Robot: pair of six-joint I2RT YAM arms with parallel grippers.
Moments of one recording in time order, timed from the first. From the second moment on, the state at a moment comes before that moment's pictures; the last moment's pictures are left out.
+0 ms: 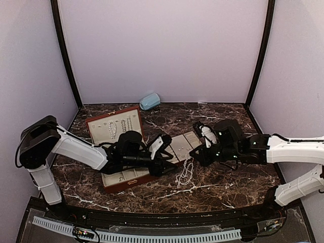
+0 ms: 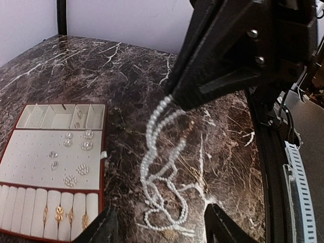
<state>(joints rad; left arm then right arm) -0.96 1.73 0.78 0.57 0.39 -0.04 0.96 1.22 0.76 -0.20 0.02 0.36</state>
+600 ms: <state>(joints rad) -0.97 2.01 0.96 0.75 0.40 -0.05 0.96 1.20 0.75 -0.16 -0.01 0.38</state>
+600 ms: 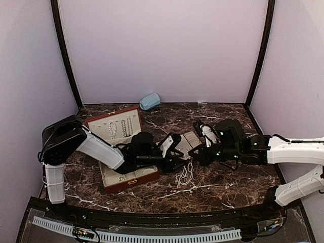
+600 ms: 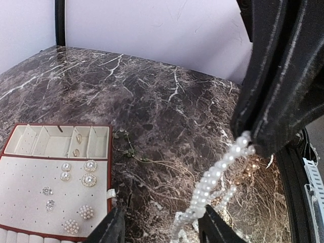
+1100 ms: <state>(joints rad) -0.98 2.06 1.02 0.78 0.38 -0.06 0.96 1.20 0.73 -0.14 -0.03 0.39</state>
